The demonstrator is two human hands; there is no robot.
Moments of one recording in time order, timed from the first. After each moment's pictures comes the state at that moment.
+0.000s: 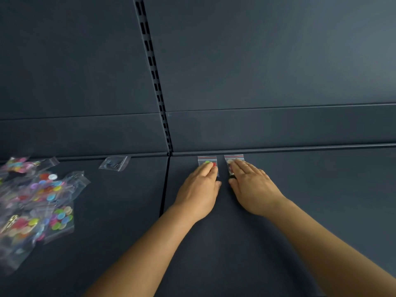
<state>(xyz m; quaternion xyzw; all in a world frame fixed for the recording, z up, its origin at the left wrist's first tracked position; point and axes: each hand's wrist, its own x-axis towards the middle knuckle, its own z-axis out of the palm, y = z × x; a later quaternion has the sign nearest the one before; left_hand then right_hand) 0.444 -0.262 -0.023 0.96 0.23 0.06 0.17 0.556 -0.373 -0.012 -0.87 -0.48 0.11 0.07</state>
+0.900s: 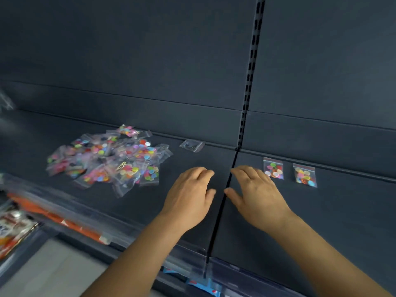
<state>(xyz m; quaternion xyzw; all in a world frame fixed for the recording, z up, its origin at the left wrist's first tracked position) 0.280 -0.263 0.016 0.91 0.38 0.14 0.08 0.433 -0.338 0.024 -0.76 -0.64 0.06 0.12</state>
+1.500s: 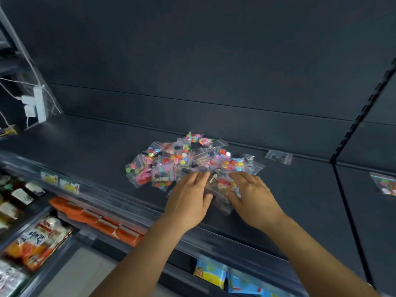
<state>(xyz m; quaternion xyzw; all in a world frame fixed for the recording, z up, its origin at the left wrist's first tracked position) 0.061 -0.113 0.002 0.89 0.42 0.12 0.10 0.218 -0.187 0.007 -0.75 -0.63 0.10 0.17</state>
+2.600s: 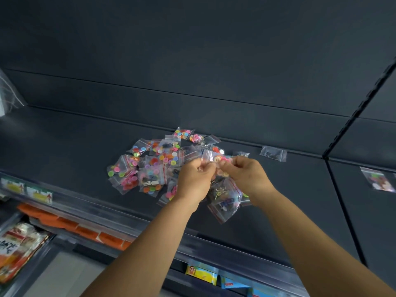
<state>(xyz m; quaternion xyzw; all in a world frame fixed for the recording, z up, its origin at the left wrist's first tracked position) 0.109 -0.078 0.009 0.61 0.49 0.31 0.53 0.228 -0.132 0.020 -0.73 -0.37 0.34 0.47</state>
